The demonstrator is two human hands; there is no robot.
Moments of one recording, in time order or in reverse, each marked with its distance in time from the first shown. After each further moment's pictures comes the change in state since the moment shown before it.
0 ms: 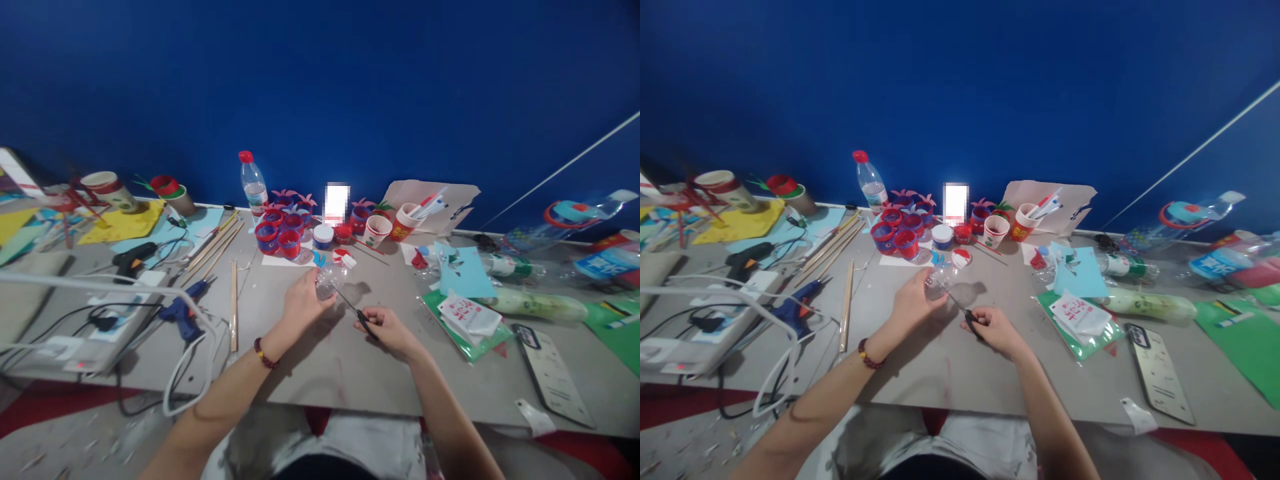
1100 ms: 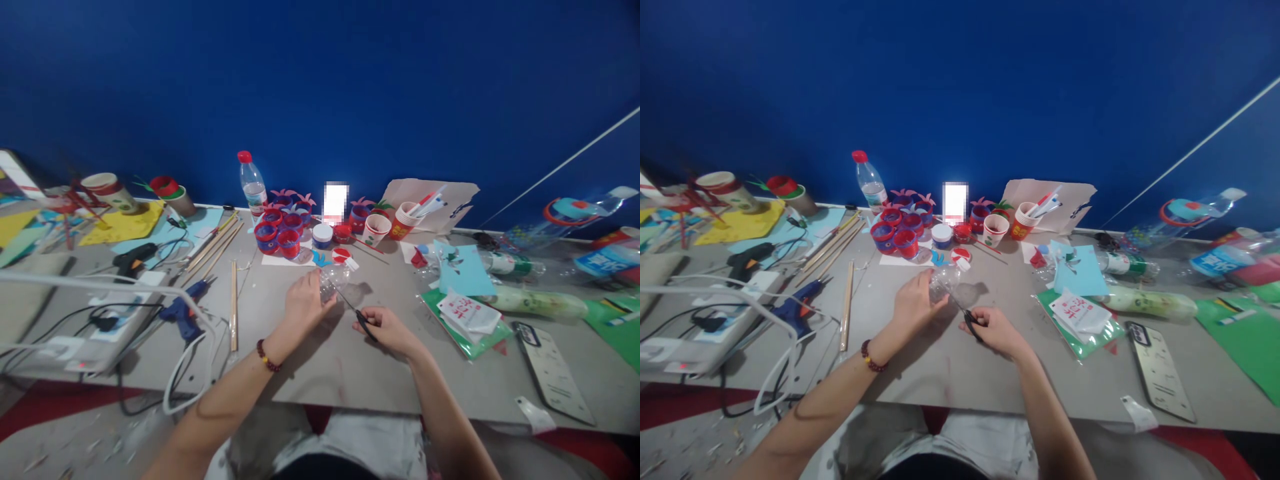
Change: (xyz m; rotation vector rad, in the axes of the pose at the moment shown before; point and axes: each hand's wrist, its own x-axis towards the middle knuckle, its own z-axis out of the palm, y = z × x) left_hand -0.006 -0.003 0.009 0.243 0.108 0.146; right_hand 0.002 0.006 -0.003 -0.125 -0.026 -0.058
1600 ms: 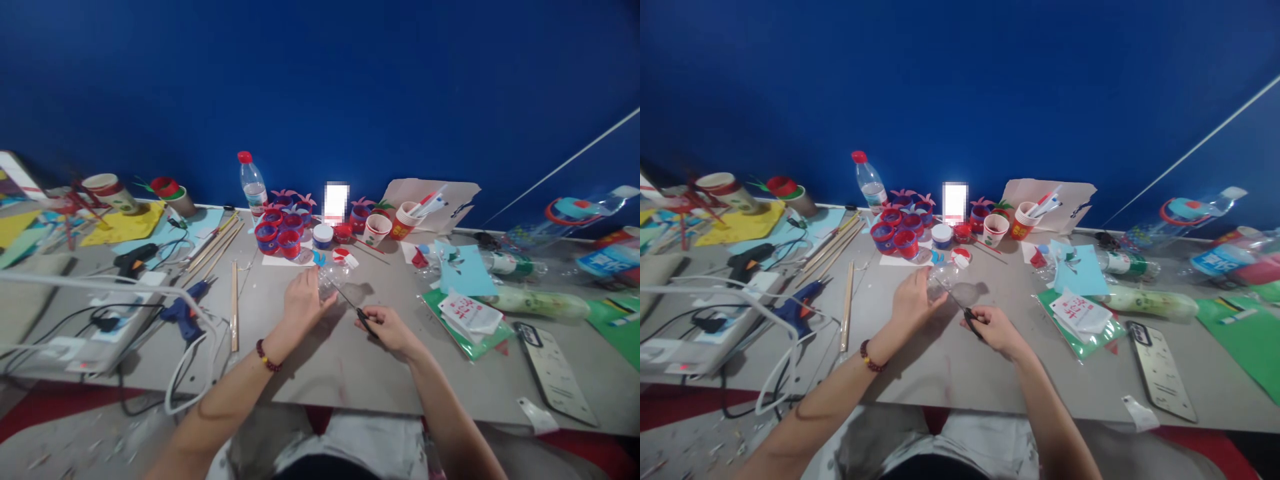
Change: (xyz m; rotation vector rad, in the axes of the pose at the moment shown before) left_hand 0.003 -0.004 0.001 0.002 0.100 0.027; right_hand -0.003 -0.015 0.006 0.104 0.052 0.016
